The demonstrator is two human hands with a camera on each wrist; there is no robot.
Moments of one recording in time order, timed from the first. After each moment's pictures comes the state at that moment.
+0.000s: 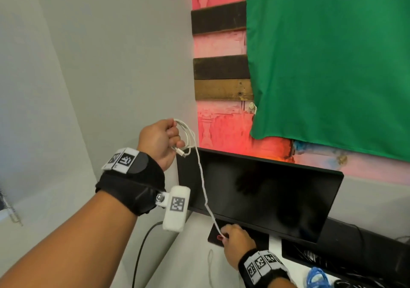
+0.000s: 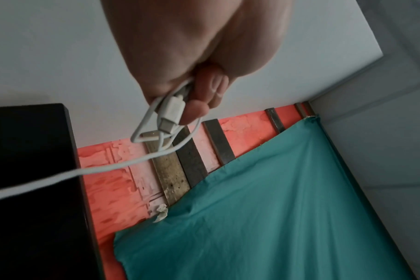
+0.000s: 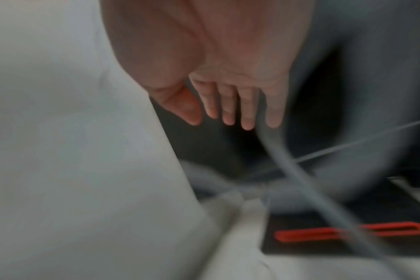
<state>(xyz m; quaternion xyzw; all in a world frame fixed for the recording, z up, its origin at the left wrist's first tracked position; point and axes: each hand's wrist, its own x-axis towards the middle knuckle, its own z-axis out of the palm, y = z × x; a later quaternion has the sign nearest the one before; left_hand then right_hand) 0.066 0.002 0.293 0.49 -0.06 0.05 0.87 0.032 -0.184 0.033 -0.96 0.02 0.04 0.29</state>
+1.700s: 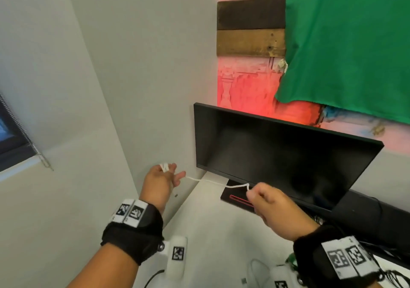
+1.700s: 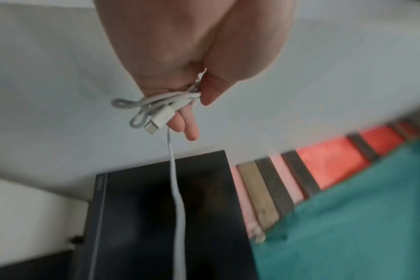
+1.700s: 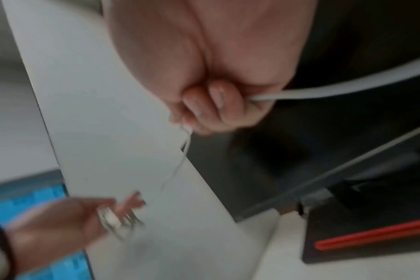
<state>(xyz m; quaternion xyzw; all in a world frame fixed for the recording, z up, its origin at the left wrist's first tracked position) 0.021 0.059 0.096 0.63 0.12 0.08 0.76 -0.036 -0.218 0.101 -0.87 -0.08 0.02 0.48</state>
